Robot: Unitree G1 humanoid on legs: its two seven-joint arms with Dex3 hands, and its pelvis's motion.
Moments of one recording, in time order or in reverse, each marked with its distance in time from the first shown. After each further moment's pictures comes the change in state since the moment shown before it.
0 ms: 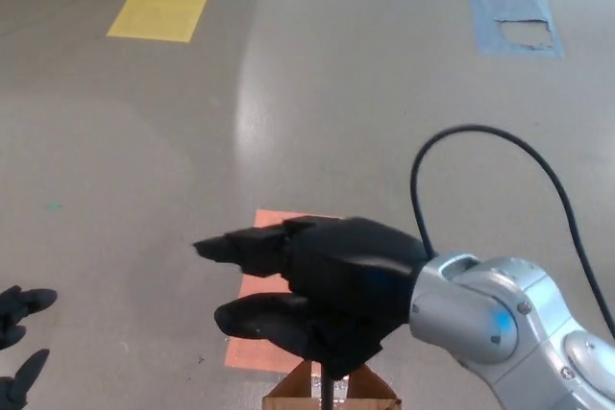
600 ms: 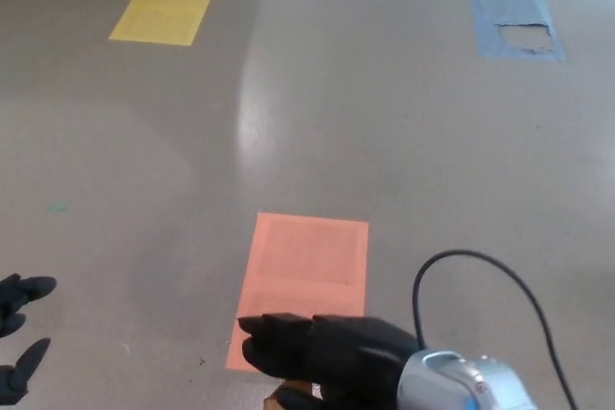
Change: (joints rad) left_arm -0.037 0.000 0.000 0.029 0.008 -0.009 0.006; right_arm 0.222 0.126 0.031 0.377 -0.057 -0.152 -0.150
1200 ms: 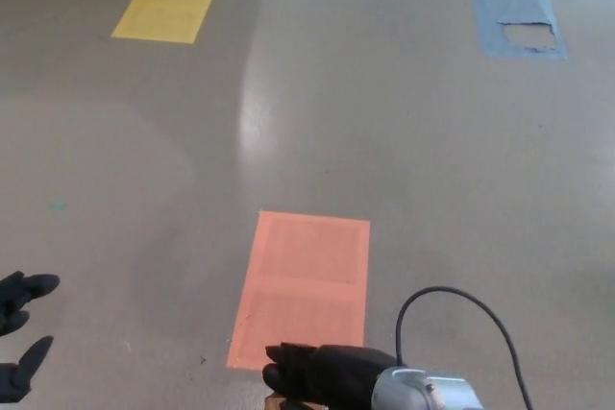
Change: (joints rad) left_arm 0.002 -0.004 0.000 -0.013 0.000 0.000 0.000; right_arm -0.086 0.174 0.002 0.538 -0.005 -0.077 -0.110
